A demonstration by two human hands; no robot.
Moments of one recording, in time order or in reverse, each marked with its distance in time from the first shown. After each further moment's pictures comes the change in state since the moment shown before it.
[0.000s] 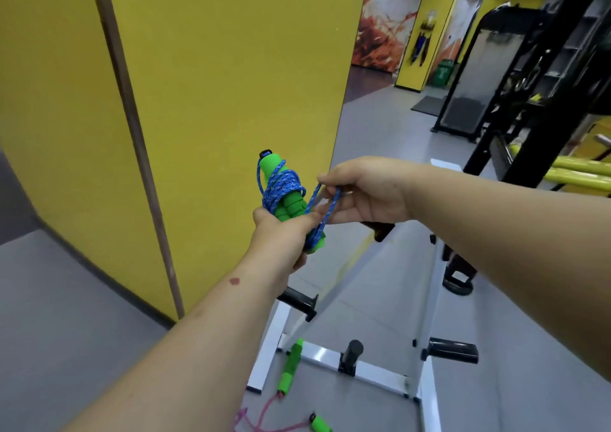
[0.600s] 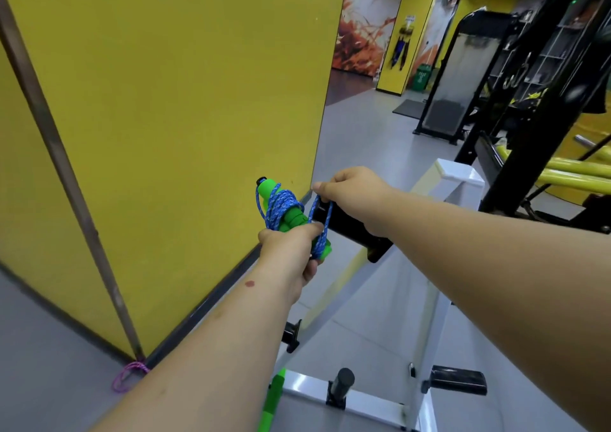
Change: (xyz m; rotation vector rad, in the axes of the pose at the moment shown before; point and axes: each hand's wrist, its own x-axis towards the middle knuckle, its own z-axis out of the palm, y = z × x) left_hand 0.108 -0.051 0.068 -0.116 0.018 -0.199; right_hand 0.100 0.047 -0.058 -0.499 0.551 -0.154
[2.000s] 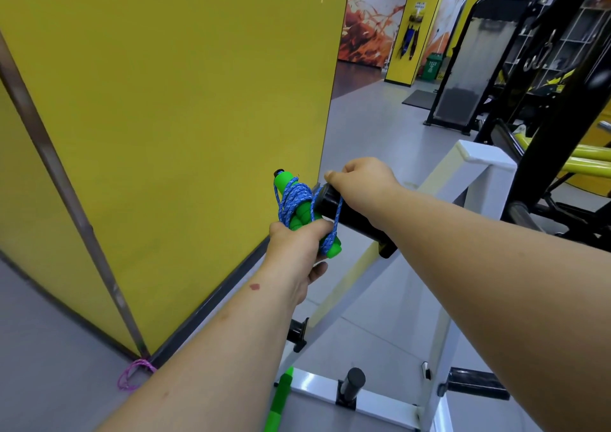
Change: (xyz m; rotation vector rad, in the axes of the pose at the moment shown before) left_hand 0.019 -0.015 0.002 0.049 -0.102 0.092; right_hand 0.038 0.026 0.014 -0.157 0.138 -0.009
